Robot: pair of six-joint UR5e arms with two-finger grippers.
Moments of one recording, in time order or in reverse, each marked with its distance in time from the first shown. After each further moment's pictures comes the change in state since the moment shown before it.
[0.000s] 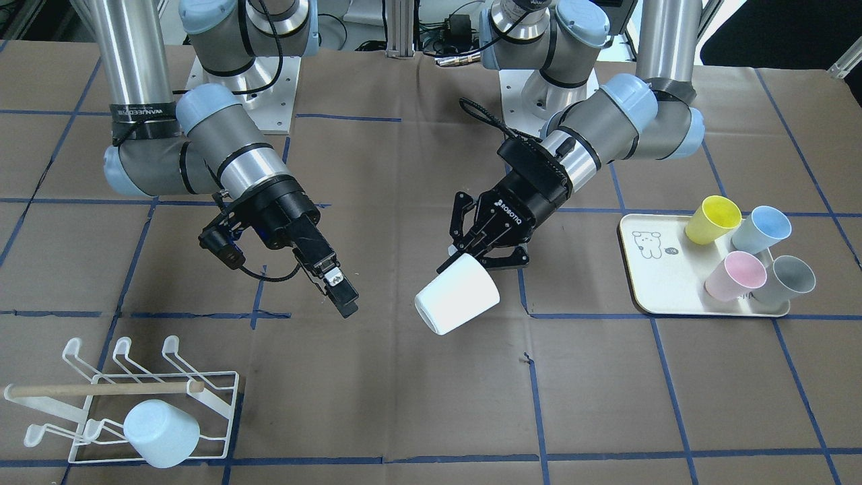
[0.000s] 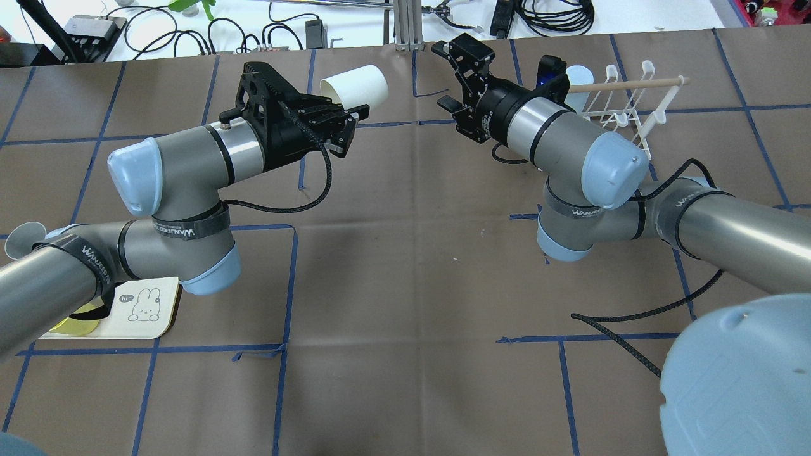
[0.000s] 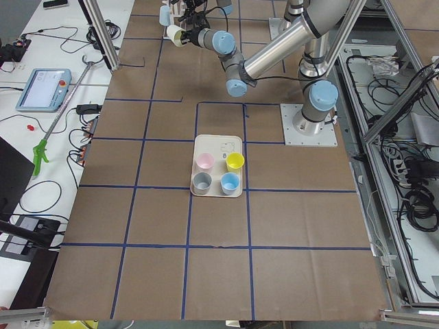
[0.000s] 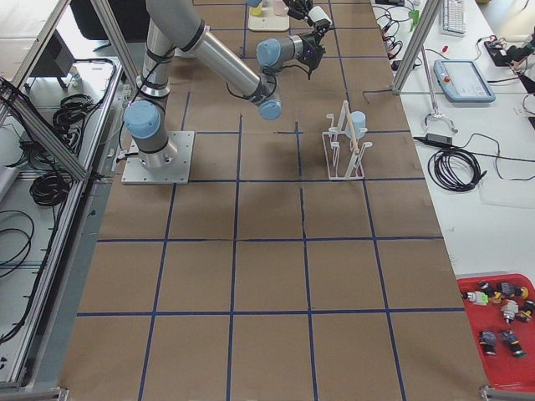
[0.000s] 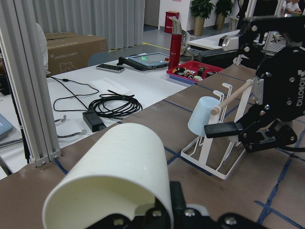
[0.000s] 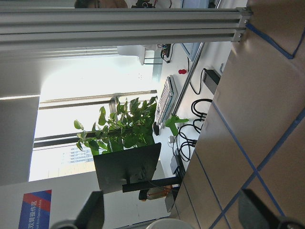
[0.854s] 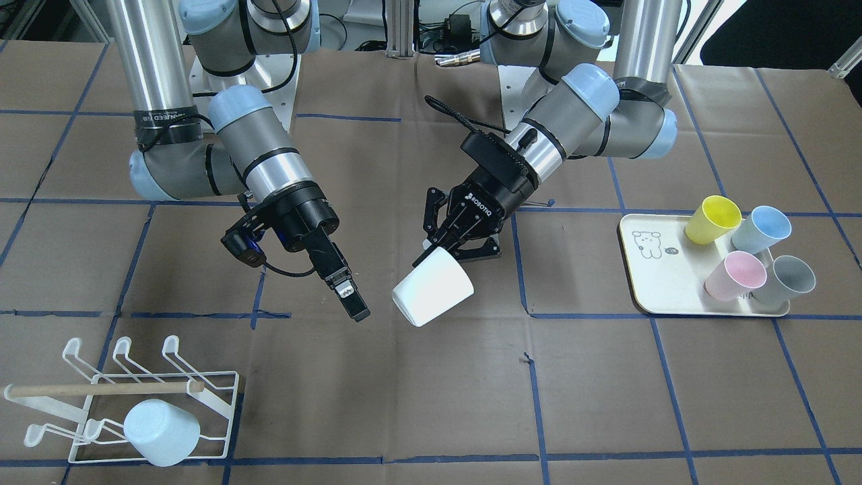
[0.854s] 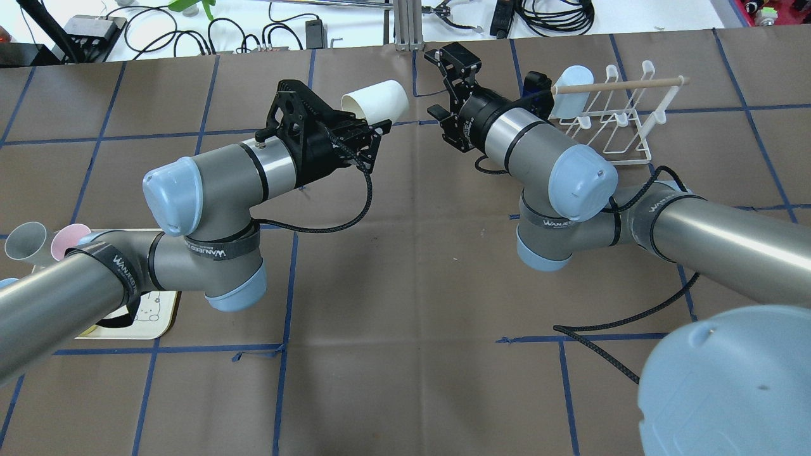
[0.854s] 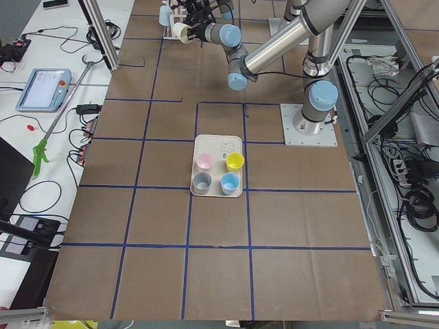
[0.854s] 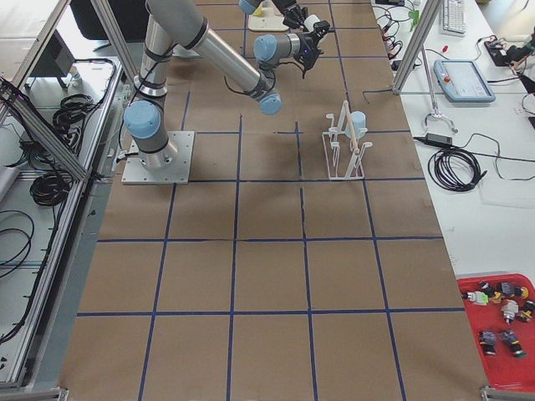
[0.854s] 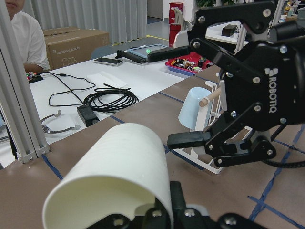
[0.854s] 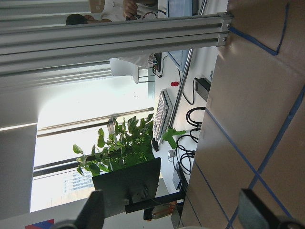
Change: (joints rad) left arm -0.076 -0.002 -0.026 0.053 0.114 -0.033; right arm 0.058 0.027 0.000 0.000 -0.130 0.094
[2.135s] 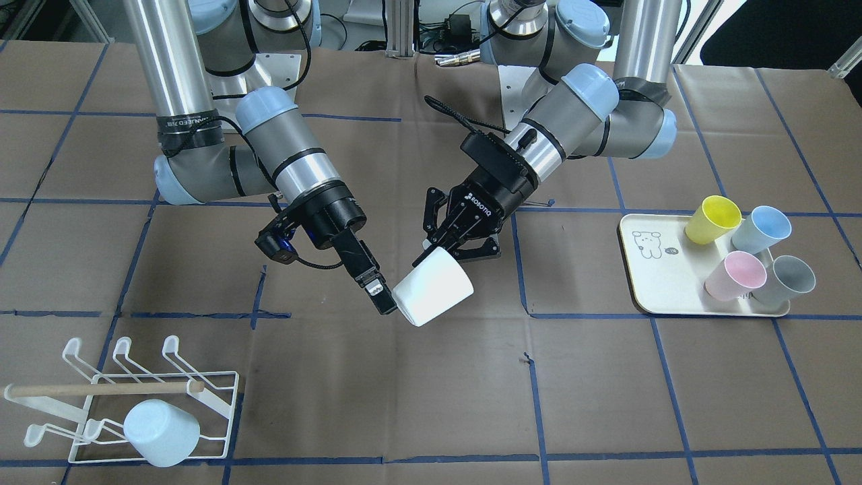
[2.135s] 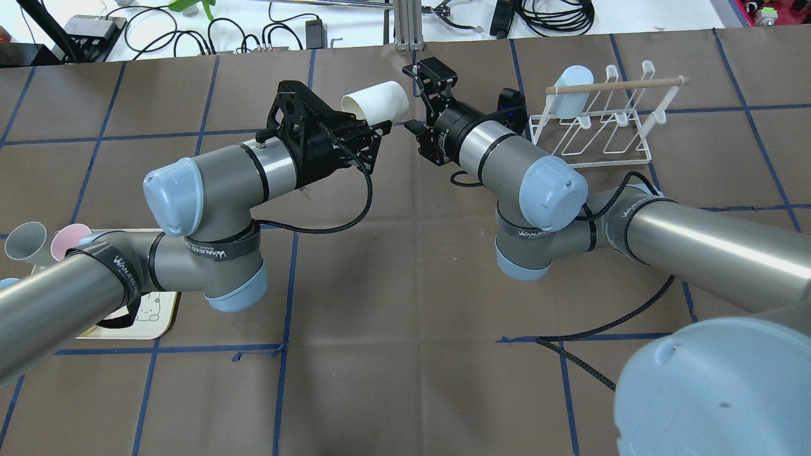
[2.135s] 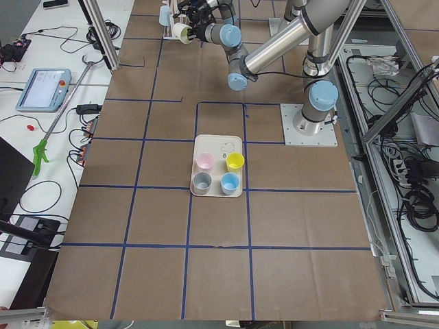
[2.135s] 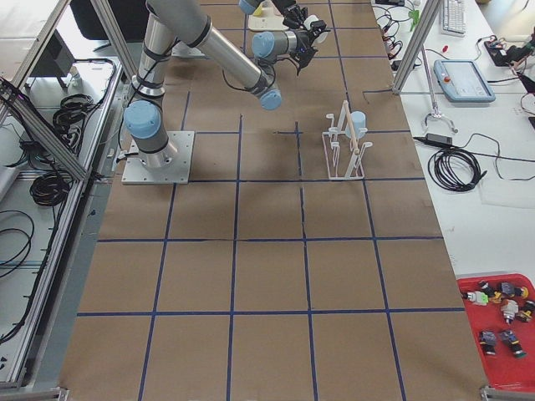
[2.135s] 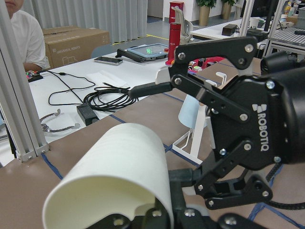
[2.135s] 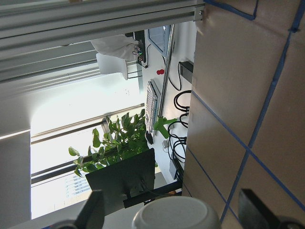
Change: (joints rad) left arm -0.001 0.000 -0.002 0.000 0.001 -0.002; right arm 0.073 0.016 -0.015 0.004 -0.044 0.099
